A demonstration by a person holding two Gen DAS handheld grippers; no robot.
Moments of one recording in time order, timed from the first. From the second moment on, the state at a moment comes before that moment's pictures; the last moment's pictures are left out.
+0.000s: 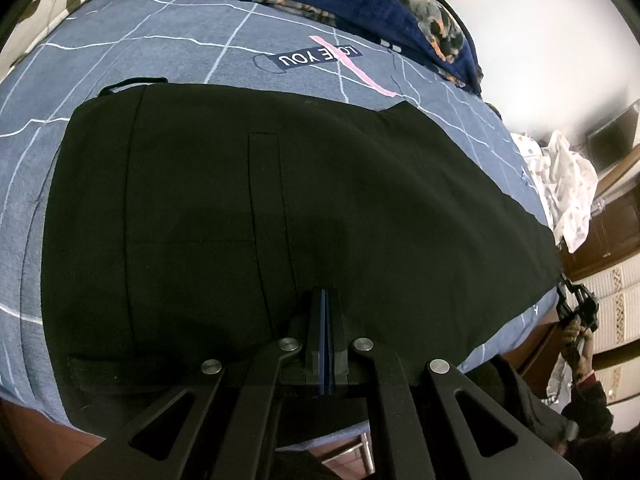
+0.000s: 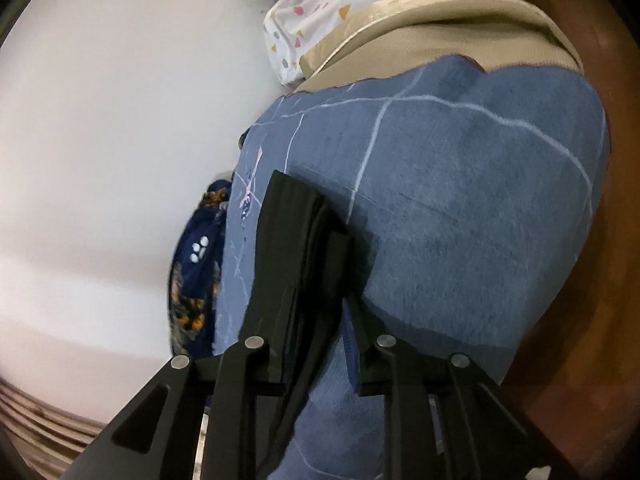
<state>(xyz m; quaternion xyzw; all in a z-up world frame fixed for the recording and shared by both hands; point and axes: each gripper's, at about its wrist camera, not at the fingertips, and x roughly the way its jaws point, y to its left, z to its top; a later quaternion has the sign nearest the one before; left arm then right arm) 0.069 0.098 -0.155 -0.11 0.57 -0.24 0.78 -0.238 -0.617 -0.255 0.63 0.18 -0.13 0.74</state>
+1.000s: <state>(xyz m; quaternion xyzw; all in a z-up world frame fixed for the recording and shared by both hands) 0.069 0.096 -0.155 -0.11 0.57 -0.24 0.78 -0.223 -0.632 -0.253 0.63 0.20 -0.17 0.73</state>
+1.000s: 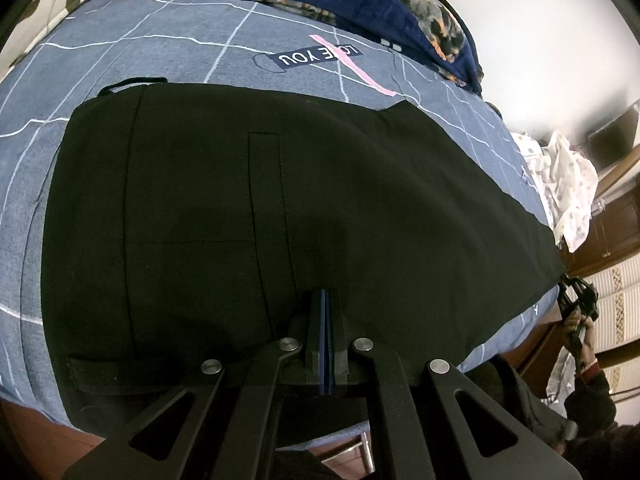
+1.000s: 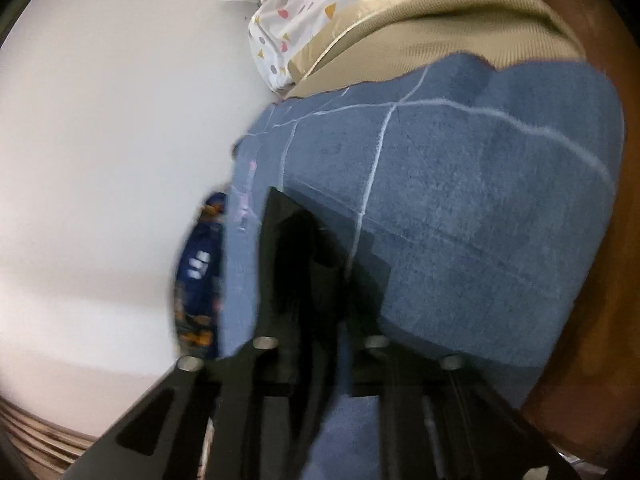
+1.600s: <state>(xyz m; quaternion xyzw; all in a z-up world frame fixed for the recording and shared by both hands) 0.072 0.095 -0.156 -0.11 0.57 -0.24 0.78 -0.276 -0.670 -0.250 0.63 0.11 -0.22 0.73</state>
